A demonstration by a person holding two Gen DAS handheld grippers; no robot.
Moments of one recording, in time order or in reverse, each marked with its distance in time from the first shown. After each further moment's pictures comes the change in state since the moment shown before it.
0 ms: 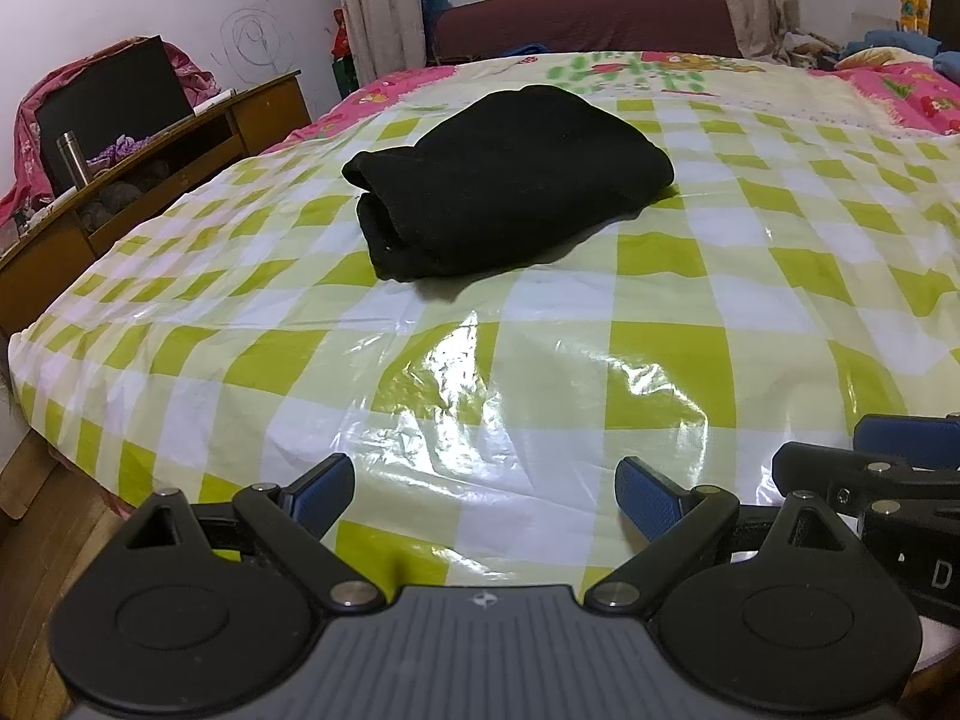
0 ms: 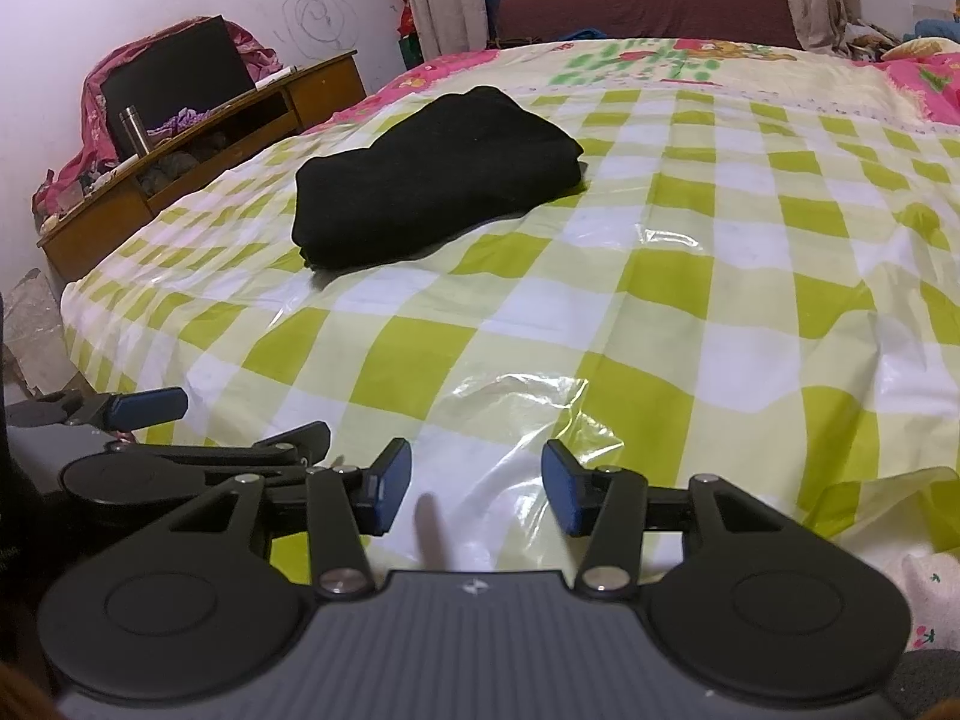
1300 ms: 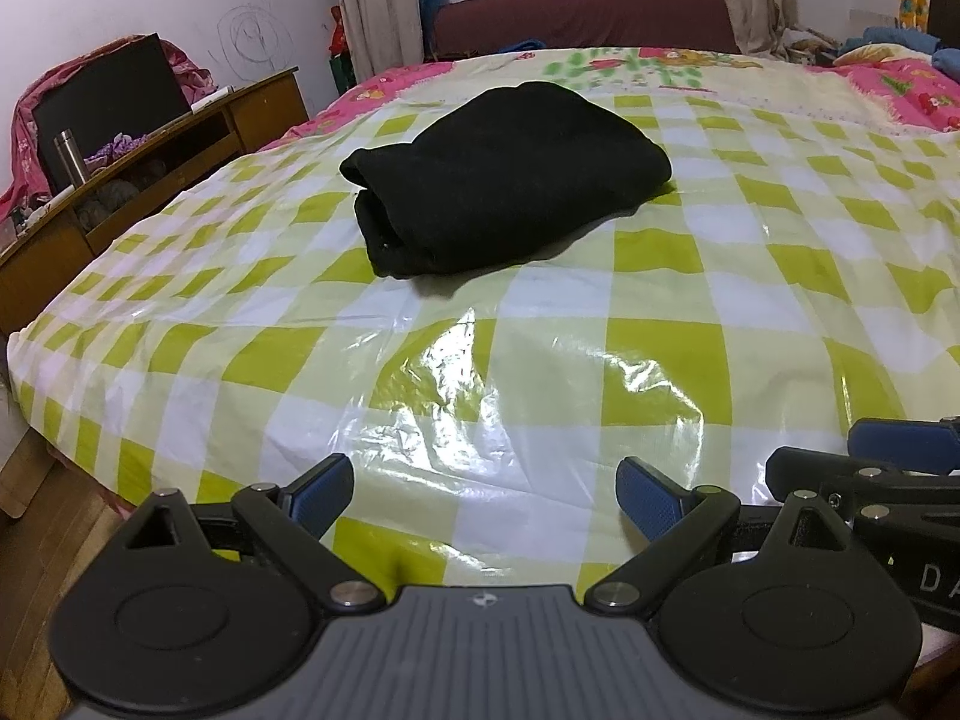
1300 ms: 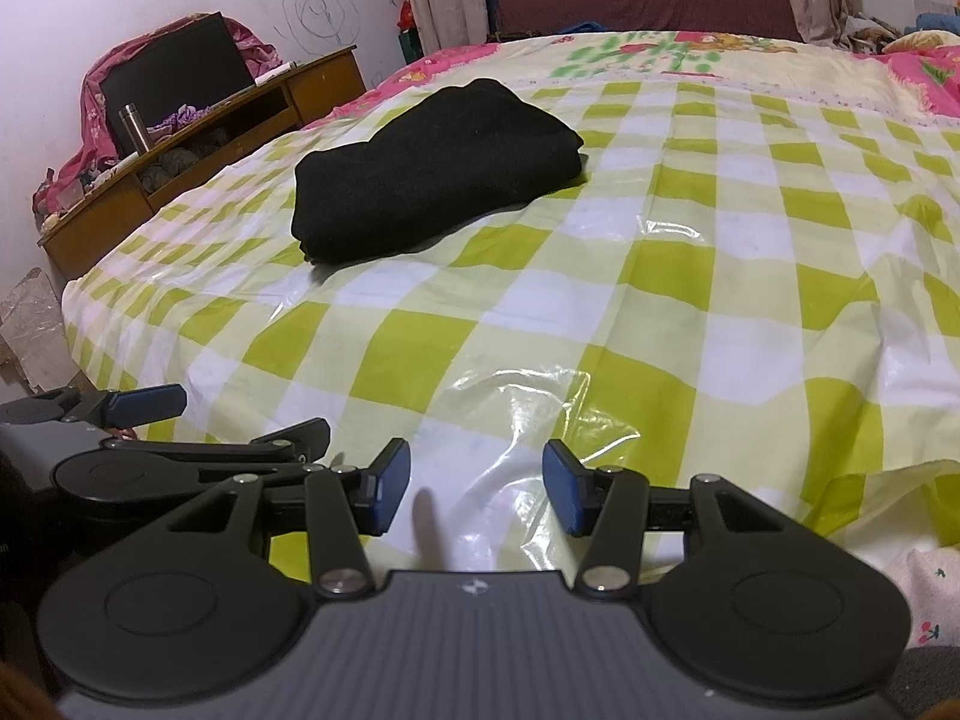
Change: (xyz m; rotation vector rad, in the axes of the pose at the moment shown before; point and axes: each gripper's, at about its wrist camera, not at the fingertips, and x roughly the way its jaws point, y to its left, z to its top) left arm -0.001 -0.002 0.000 0.002 0.012 -0.004; right arm 0.003 0.000 -0.003 0.005 0.010 0.002
